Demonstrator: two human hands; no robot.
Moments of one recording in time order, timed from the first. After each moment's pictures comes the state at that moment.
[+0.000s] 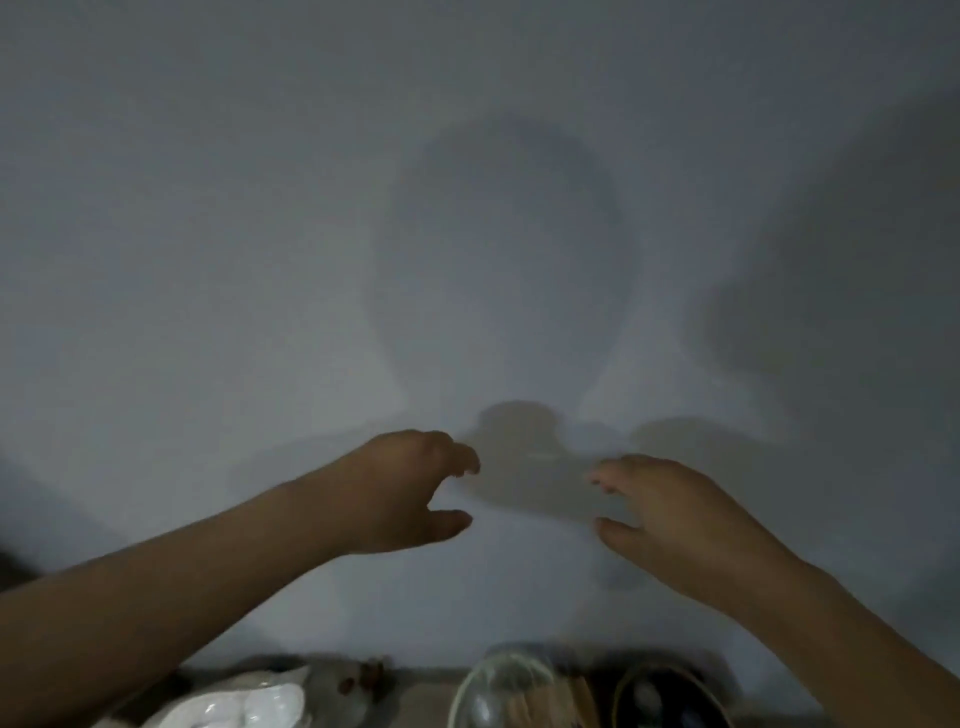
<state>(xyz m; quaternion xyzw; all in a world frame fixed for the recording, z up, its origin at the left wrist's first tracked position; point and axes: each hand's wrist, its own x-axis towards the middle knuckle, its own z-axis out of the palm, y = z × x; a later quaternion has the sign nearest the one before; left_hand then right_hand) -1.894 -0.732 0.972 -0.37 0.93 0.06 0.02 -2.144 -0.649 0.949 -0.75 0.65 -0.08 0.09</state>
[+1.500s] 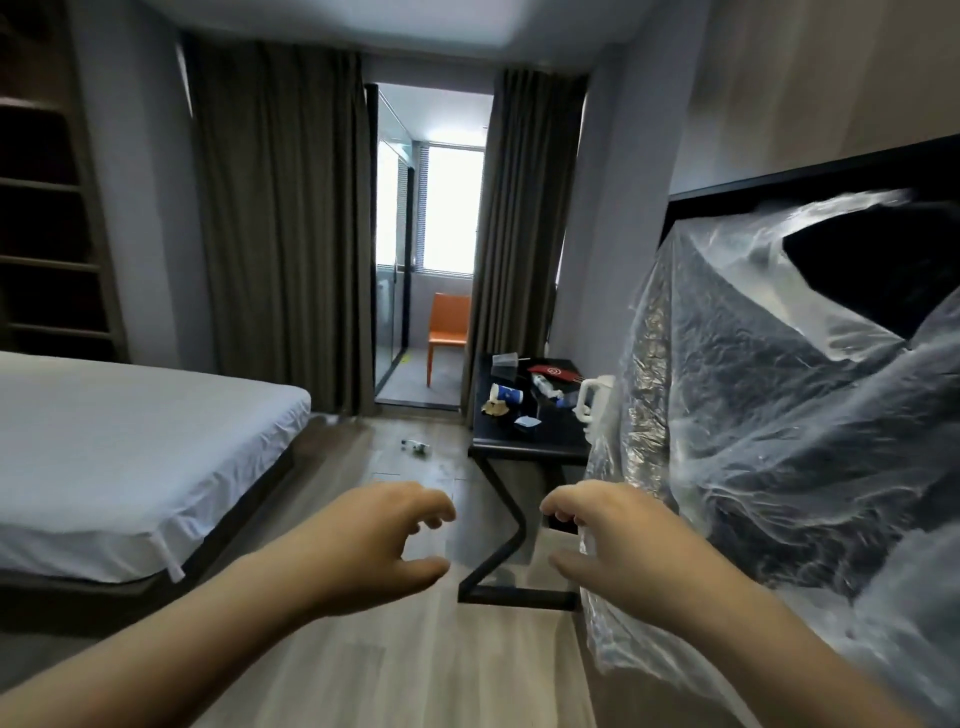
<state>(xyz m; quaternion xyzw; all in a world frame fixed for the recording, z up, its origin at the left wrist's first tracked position) -1.022 -0.372 1.069 -0.92 0.36 -0.08 -0.13 -1.080 -0.608 1.087 -0.99 -0.11 -0.11 0.06</state>
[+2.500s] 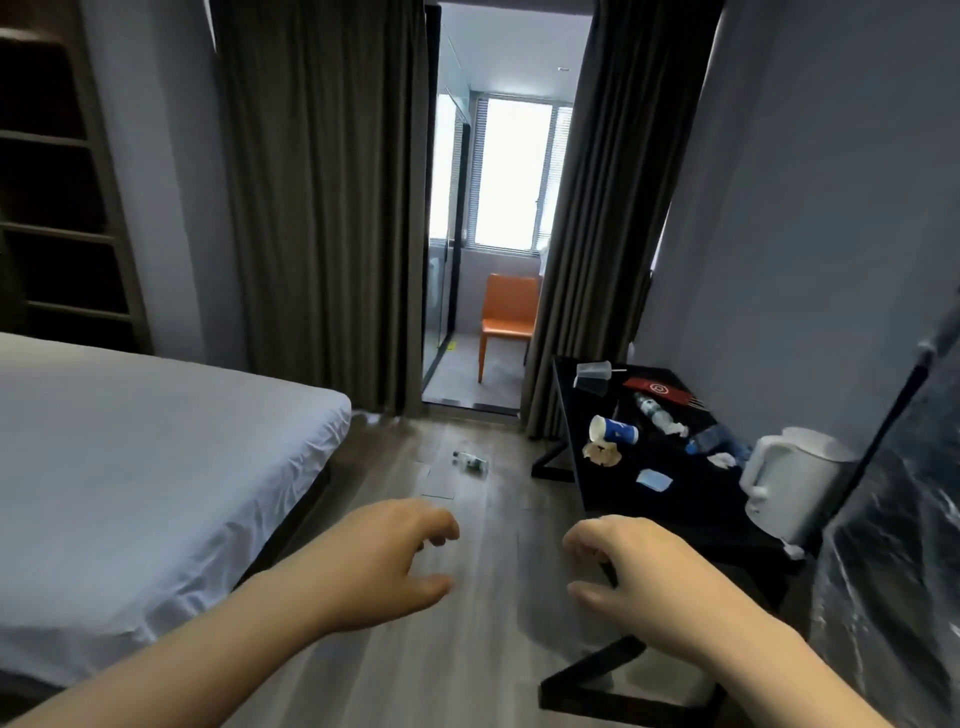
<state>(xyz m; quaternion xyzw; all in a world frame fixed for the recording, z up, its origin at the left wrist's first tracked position) -0.504 -0.239 1.011 -0.94 0.32 -0.03 -0.14 -0.549 -0.495 1.028 -0.99 -0.12 -0.03 0.07</state>
